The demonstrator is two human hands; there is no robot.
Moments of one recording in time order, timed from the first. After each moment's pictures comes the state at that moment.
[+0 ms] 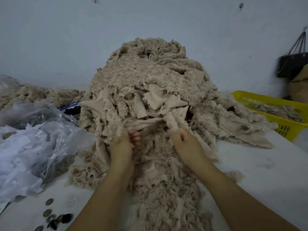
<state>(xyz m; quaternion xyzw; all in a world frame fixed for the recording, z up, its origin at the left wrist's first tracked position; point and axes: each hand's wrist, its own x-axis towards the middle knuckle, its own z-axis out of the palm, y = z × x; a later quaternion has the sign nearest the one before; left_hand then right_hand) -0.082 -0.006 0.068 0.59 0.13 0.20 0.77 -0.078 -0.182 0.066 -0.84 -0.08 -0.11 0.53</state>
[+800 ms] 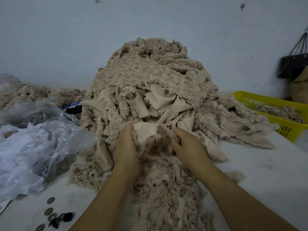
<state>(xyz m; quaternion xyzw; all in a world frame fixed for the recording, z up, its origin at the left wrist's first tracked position) -0.102 -0.016 0.087 0.52 0.09 0.16 0.84 -0.078 -0.184 0.064 -0.89 -0.15 -0.15 0.40</state>
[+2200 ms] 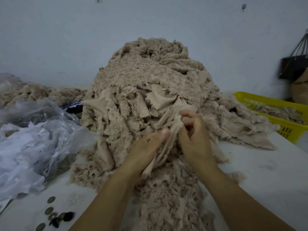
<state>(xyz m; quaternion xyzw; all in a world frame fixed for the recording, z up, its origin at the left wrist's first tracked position) -0.114 -0.028 0.092 0.74 -0.02 -0.02 0.67 -0.088 -0.182 0.082 -0.73 -0.18 -0.31 0.58</state>
